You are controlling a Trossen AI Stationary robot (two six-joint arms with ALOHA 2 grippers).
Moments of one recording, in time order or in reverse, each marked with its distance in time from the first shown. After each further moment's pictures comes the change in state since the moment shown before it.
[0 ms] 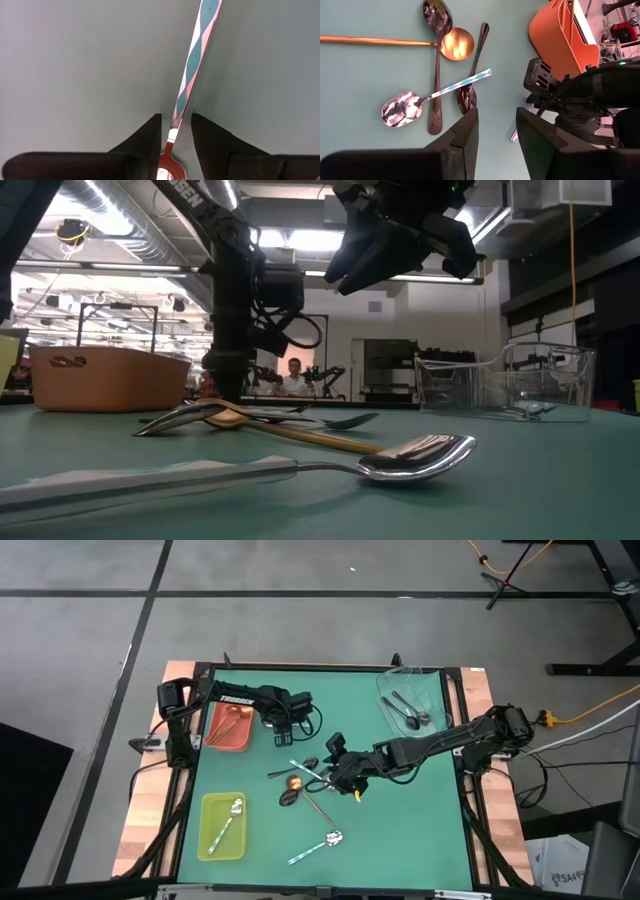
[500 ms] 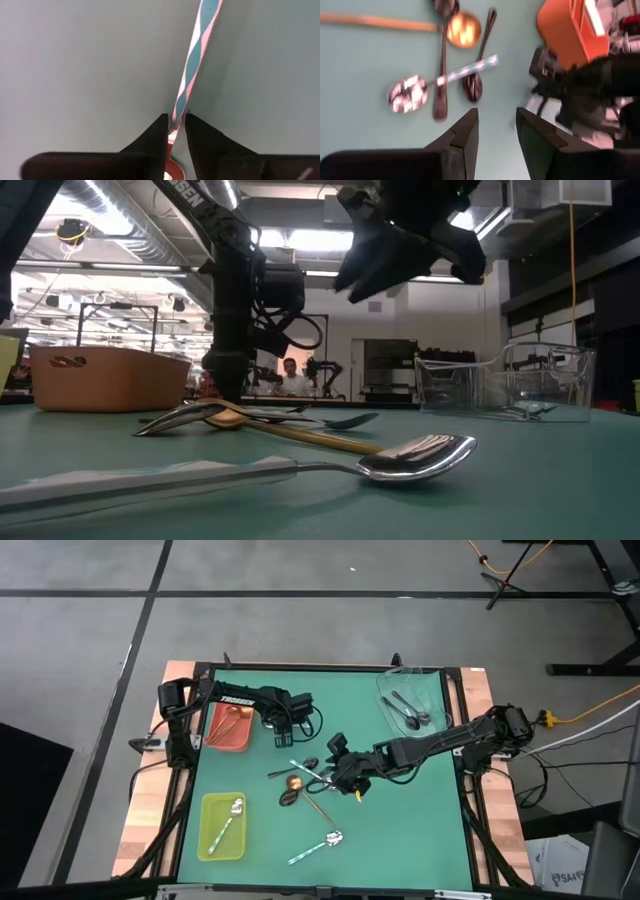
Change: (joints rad) left arm -0.007 0.009 0.002 0.000 0.002 -0.010; right arm 0.000 0.000 0.000 -0.059 0.017 0.000
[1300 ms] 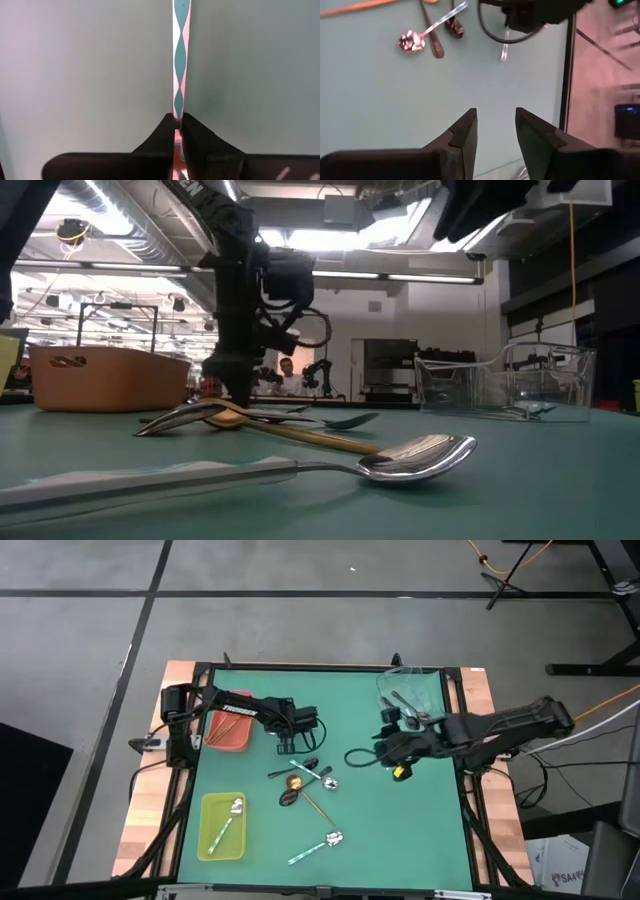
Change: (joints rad) left arm -0.115 0.006 0.015 0.024 -0.110 0.009; right arm -0.001 -0.391 -0.001 -0.494 0.061 0.422
